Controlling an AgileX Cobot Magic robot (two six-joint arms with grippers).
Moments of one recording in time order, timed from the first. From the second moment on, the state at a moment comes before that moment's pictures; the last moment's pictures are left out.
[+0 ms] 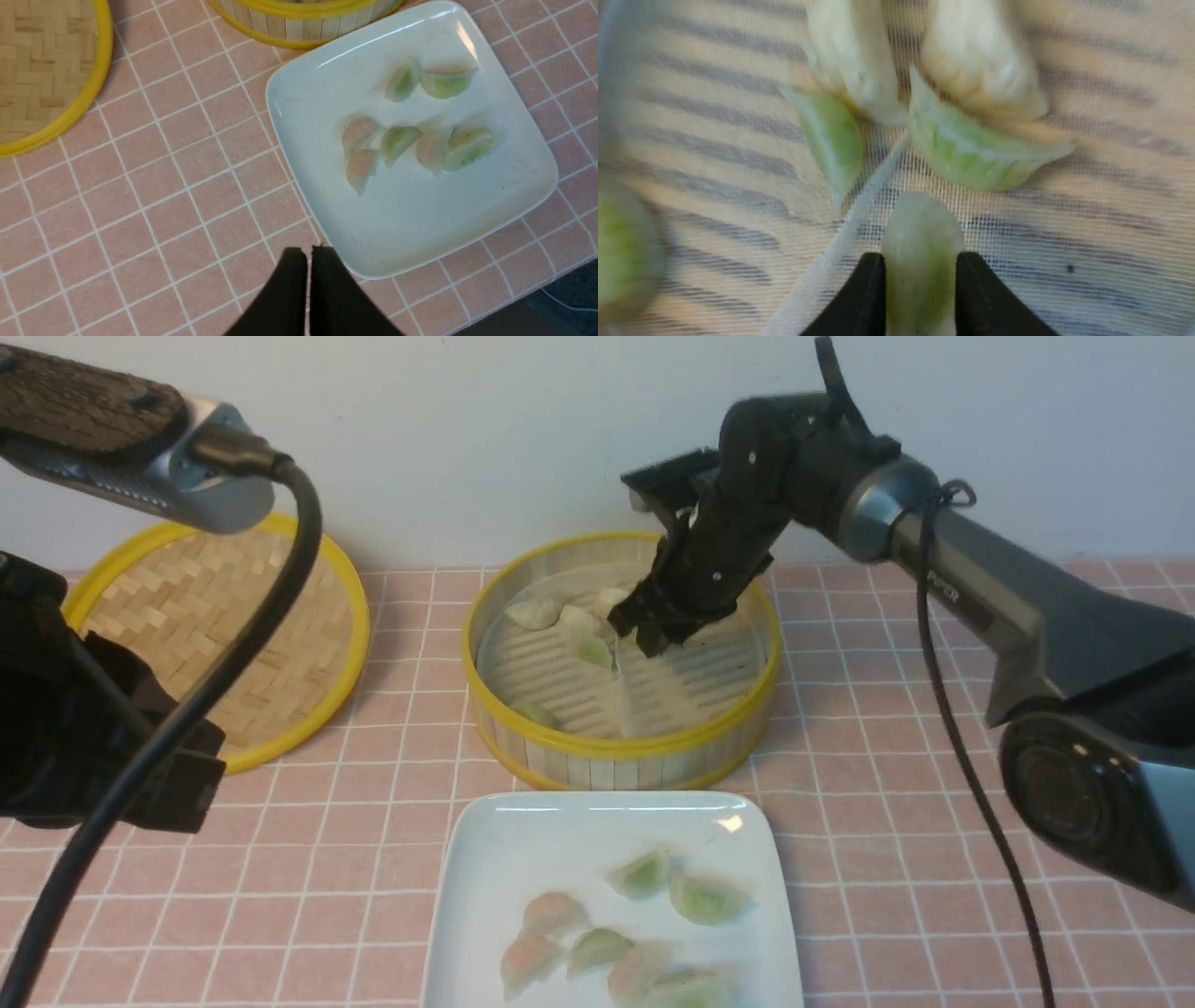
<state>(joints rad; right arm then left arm) 0.44 2.48 -2.42 0.19 1.24 -0.18 -0.52 1.00 -1.23 0.00 1.25 -0.11</state>
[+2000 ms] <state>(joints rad) 0.43 2.59 -2.54 0.19 1.15 -0.29 -0.52 1.00 -1.23 0.00 1.25 -0.11</state>
